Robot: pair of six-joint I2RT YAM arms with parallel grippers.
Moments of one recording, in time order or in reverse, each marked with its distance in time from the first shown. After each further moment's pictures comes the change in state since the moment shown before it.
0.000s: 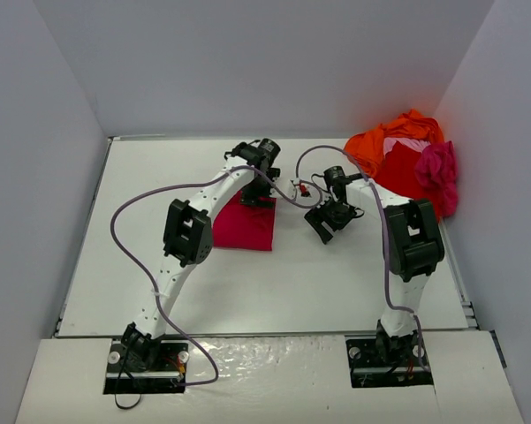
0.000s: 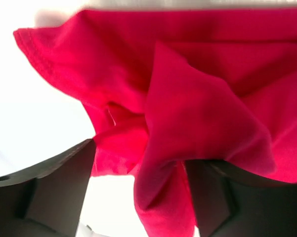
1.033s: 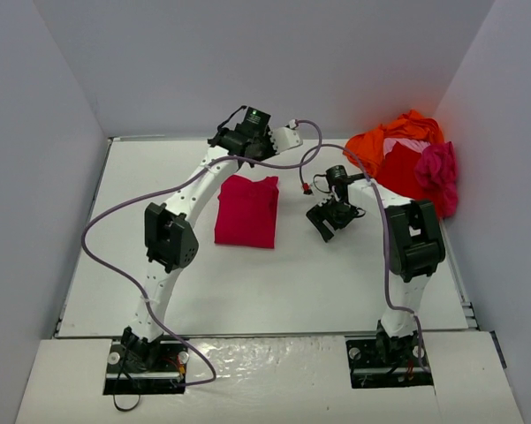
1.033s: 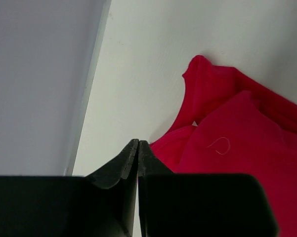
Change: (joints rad) left arm 0.023 -0.182 -0.011 0.350 -0.044 -0.396; right arm -0.012 0.000 -0.001 0.025 0.016 0.022
